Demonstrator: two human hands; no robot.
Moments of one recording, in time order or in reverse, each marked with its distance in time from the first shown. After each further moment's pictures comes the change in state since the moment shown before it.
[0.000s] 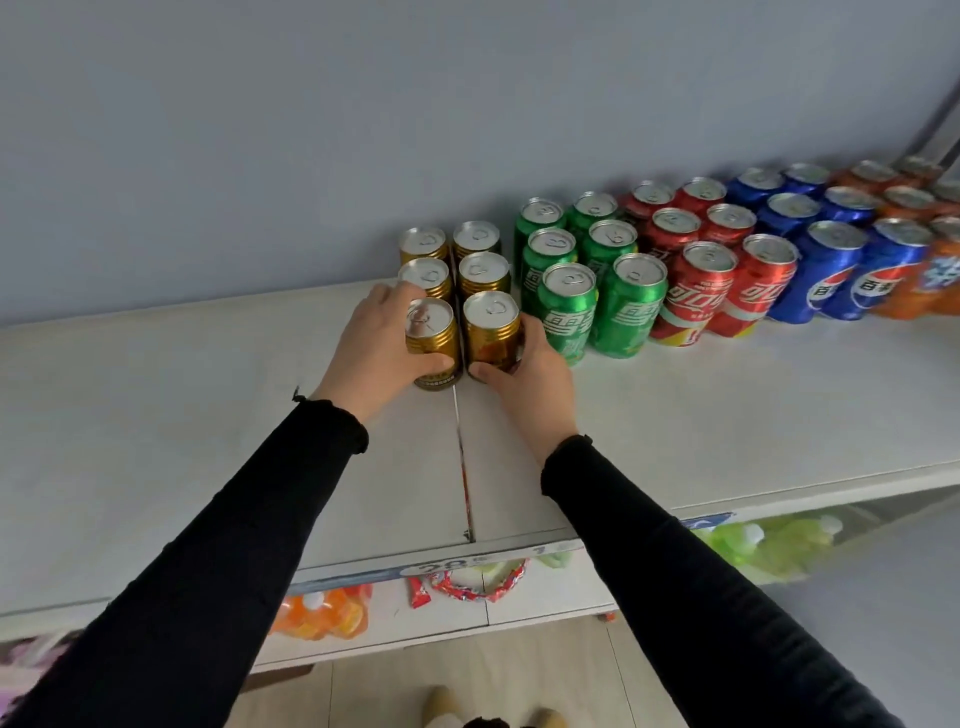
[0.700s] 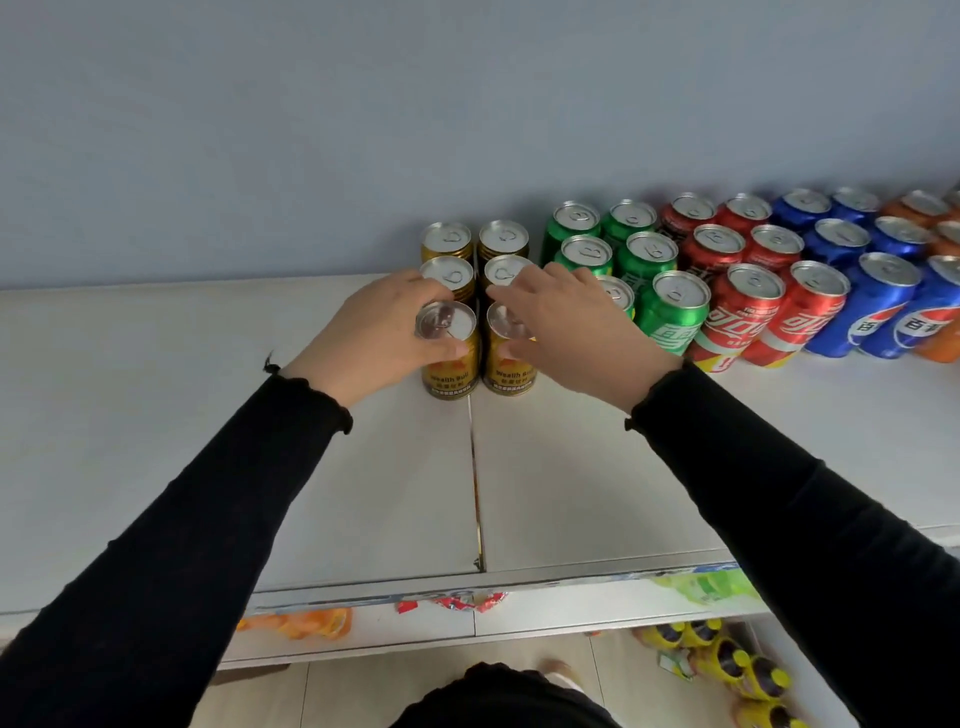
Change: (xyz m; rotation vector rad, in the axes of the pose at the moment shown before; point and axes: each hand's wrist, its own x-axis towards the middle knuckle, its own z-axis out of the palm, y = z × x) left_hand 0.017 -0.004 -0.030 0.049 -0.090 0.126; right_hand 0.055 -0.065 -0.047 -1.026 -0.334 -0.632
